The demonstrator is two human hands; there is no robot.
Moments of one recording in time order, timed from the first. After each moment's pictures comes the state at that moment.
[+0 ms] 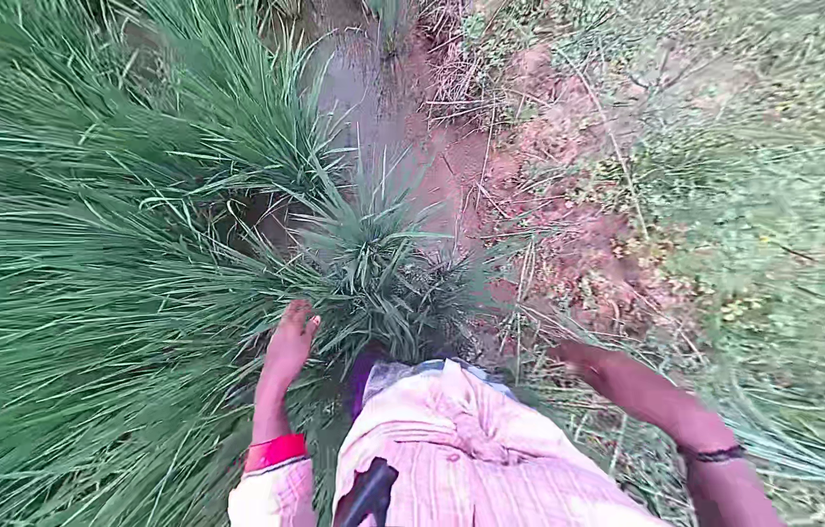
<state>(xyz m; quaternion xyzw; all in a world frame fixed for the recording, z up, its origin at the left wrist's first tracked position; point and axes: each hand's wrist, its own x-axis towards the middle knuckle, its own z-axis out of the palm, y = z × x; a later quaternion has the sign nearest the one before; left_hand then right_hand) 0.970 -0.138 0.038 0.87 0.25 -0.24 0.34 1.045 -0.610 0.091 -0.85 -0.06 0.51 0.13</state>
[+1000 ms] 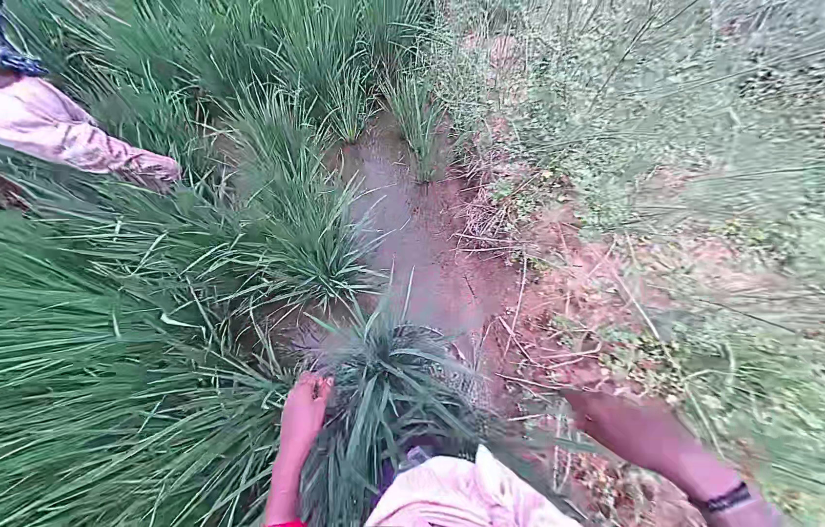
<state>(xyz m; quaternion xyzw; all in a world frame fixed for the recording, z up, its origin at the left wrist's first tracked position) 1.148 -0.087 0.019 0.85 0.36 -0.13 0.35 1.316 -0.492 0.113 -0.85 -0.19 0.49 -0.01</state>
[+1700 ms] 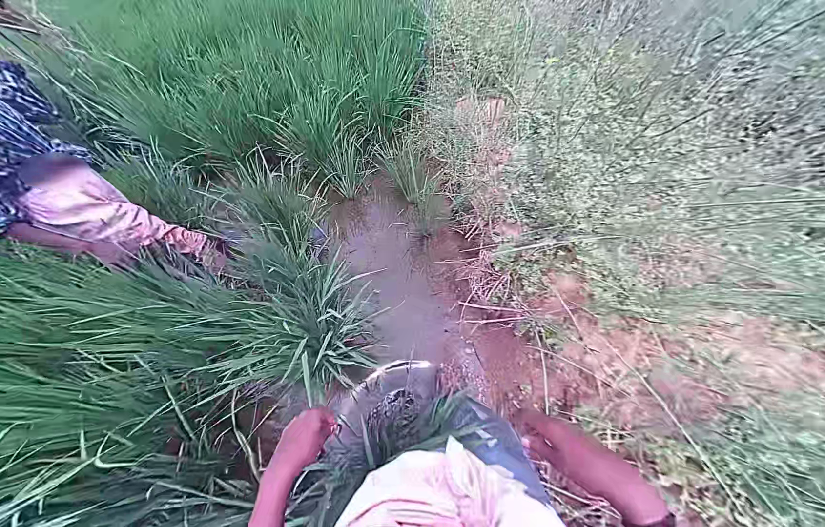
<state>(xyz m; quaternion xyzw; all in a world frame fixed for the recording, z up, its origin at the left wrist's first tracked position) 1.353 -0.008 0.027 0.86 0.21 -0.36 0.29 1.484 -0.413 0.091 -0.85 -0.17 0.47 0.16</state>
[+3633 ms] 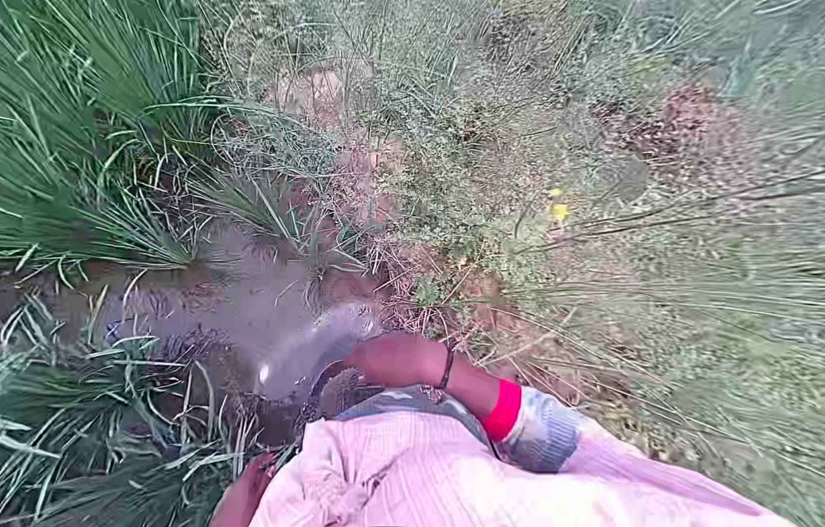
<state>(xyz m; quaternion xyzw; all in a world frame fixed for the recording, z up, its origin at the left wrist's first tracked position) 1.800 0.113 -0.022 0.89 0.09 -0.33 0.31 1.947 -0.197 0.122 -0.84 -0.33 0.39 0.16</state>
